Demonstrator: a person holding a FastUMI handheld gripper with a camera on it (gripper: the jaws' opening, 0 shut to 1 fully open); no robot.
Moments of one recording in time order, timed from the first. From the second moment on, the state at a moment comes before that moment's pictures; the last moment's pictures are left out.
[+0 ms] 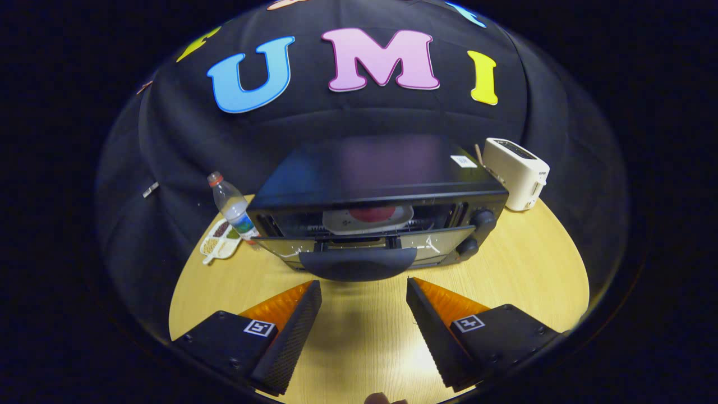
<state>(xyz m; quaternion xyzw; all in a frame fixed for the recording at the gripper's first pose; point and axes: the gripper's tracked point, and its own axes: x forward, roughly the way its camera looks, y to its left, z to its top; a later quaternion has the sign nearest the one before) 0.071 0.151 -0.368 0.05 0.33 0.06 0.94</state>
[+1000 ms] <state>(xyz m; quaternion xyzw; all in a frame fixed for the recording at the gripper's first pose) 0.036 0.011 -0.100 0.03 0.07 0.07 0.99</state>
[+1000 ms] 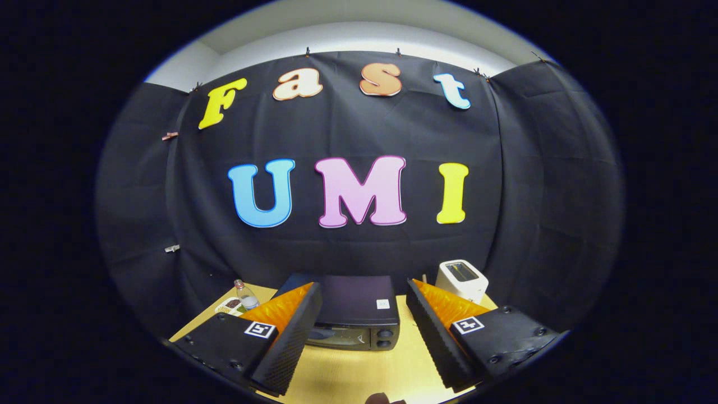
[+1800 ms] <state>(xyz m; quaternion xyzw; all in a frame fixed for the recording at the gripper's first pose) -0.002 -0.134 0.002 0.02 0.02 0.03 1.00</state>
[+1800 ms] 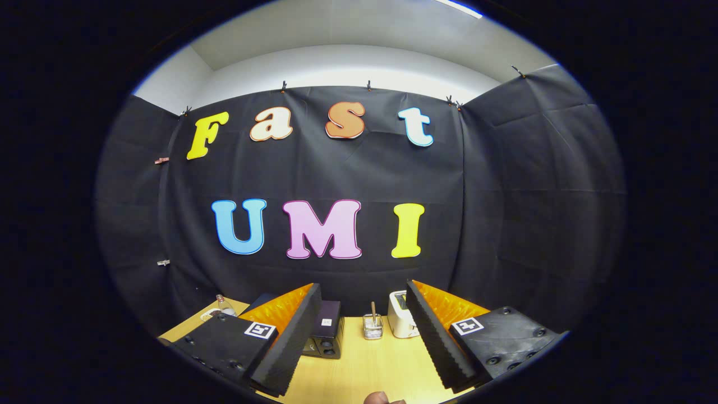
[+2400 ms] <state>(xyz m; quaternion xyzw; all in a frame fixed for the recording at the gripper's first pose) -0.012 -0.128 0.007 0.03 0.01 0.06 1.00</state>
